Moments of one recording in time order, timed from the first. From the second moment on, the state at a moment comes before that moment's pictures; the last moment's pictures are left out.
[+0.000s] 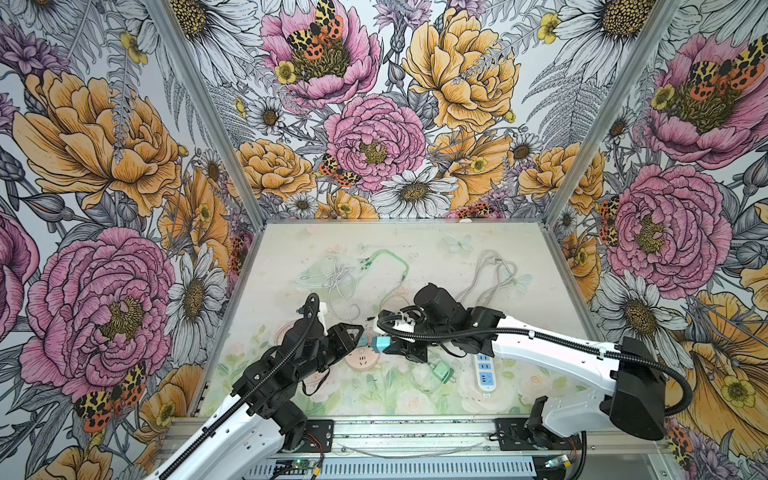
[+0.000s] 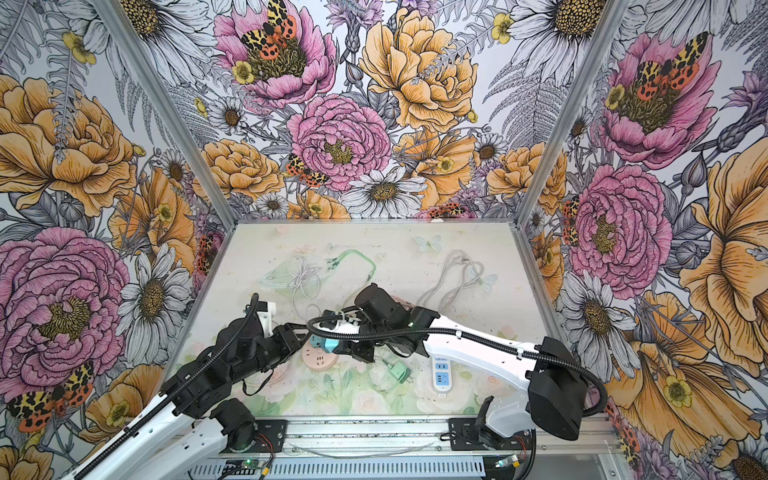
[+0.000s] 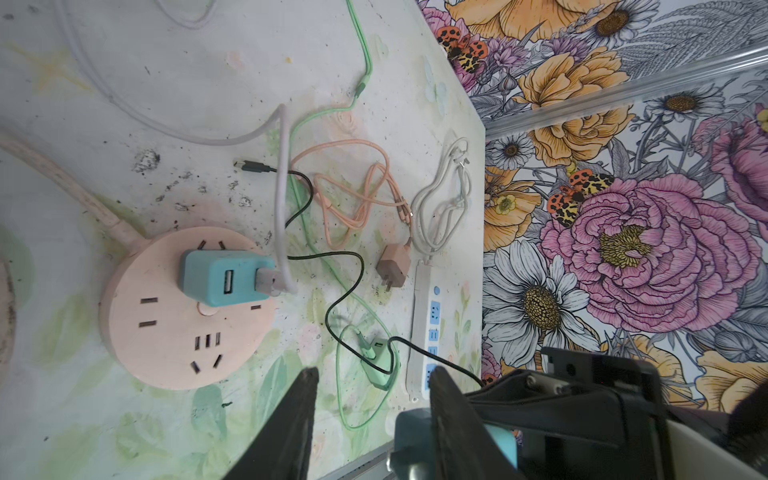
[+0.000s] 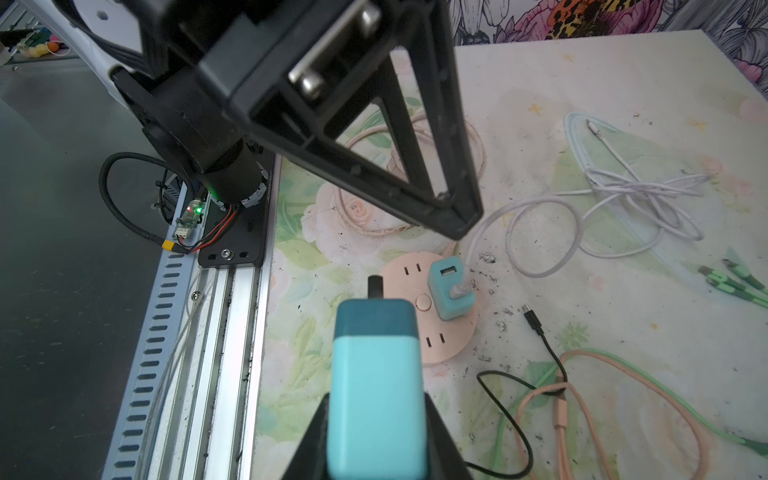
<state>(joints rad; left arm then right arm) -0.68 0.55 0.55 -0.54 0.04 -1.15 0.99 1.41 1.05 -0.39 -0.42 -0.33</state>
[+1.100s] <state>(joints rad) -0.82 0.59 0.46 -0.30 0.00 -1.27 1.00 1.46 1.07 -0.32 -0.26 -0.28</state>
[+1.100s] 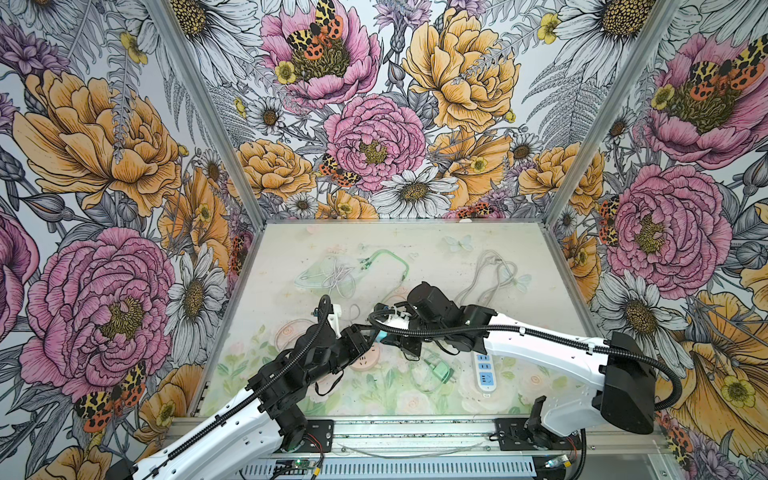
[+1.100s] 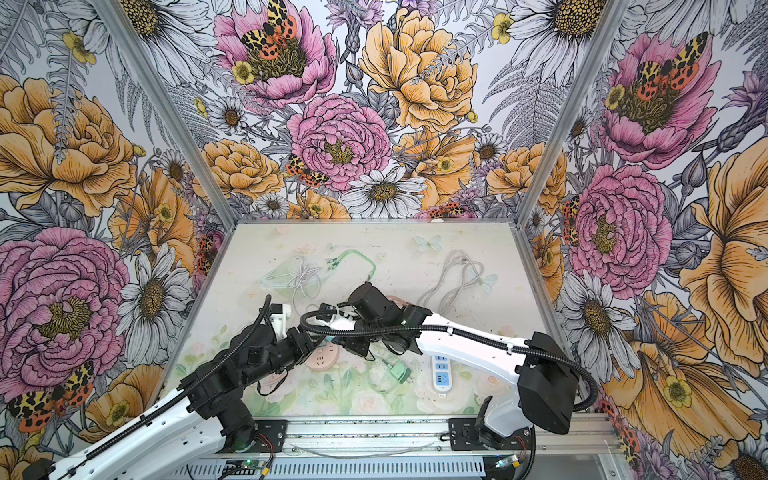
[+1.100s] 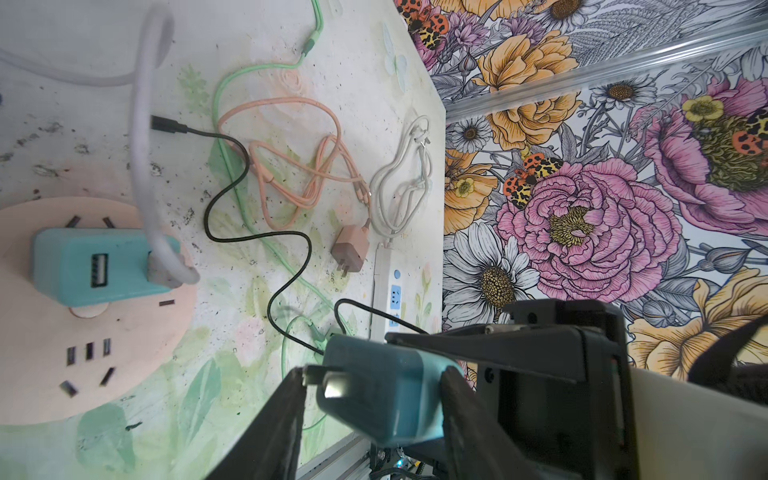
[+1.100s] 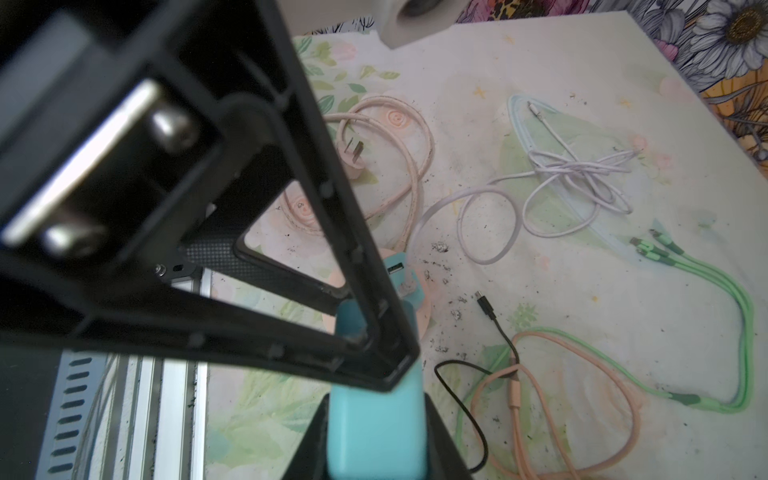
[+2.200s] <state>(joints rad) -0.87 0.50 0.33 -0.04 -0.14 -1.42 1.02 1.36 0.80 0.19 -0.23 -0.12</state>
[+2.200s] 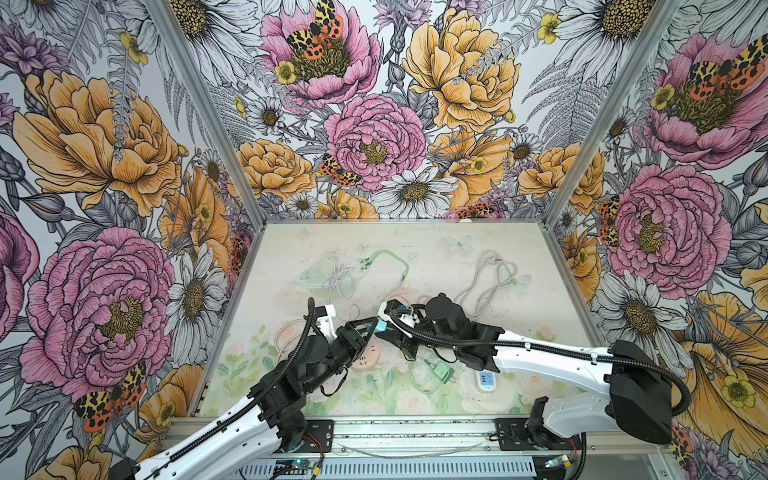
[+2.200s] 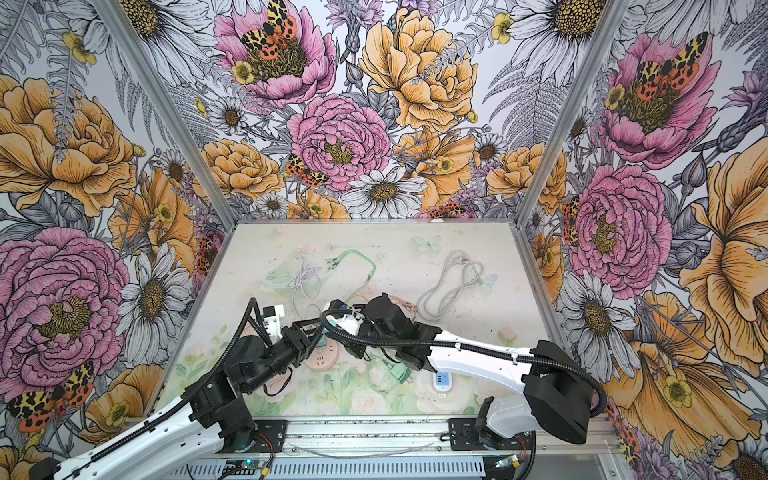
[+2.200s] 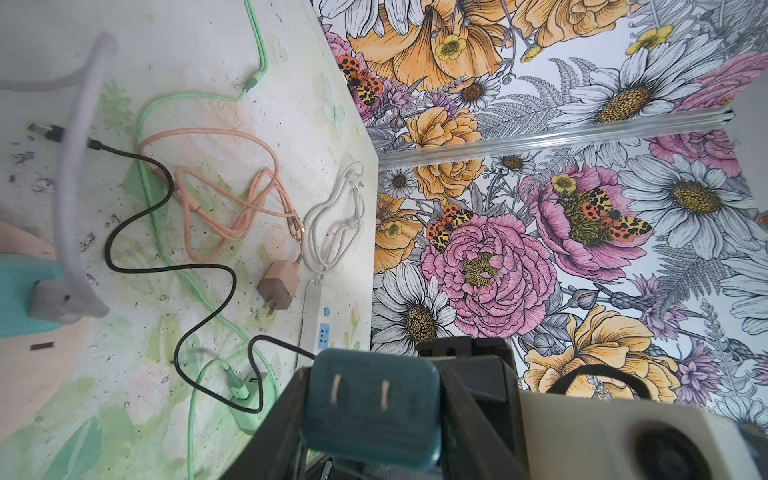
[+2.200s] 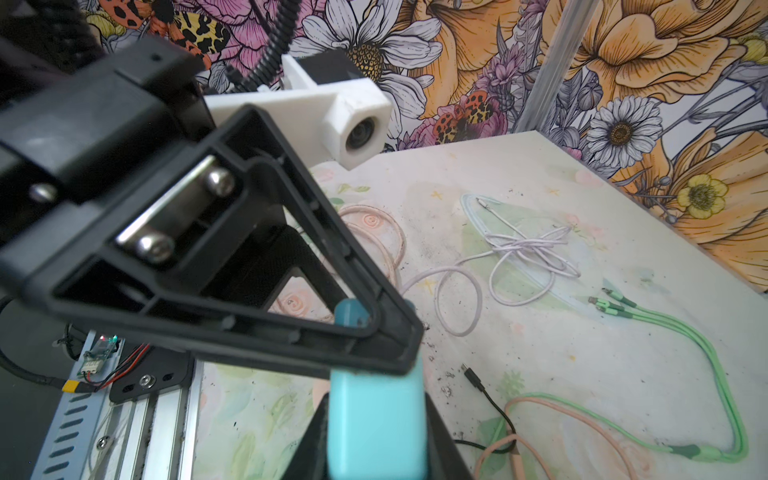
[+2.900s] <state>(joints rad) -0.87 0.53 0.32 -0.03 -0.17 -1.45 1.08 1.36 0.63 0.65 -0.06 -0.13</state>
